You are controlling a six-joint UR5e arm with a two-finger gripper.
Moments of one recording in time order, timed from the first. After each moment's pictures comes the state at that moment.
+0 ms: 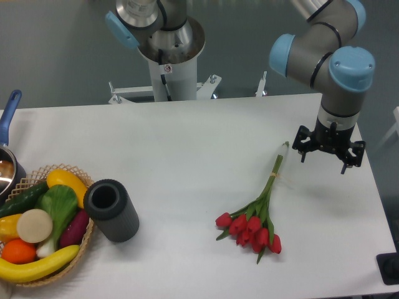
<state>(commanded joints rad) 2.82 -1.97 -1.60 -0.96 1.52 1.24</state>
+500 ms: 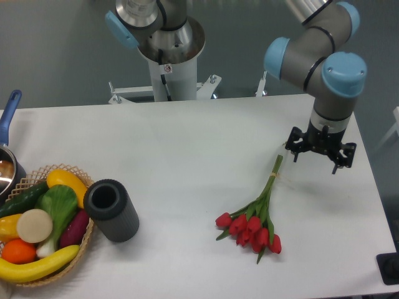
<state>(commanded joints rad) 2.79 -1.97 -1.70 -0.86 1.51 1.14</state>
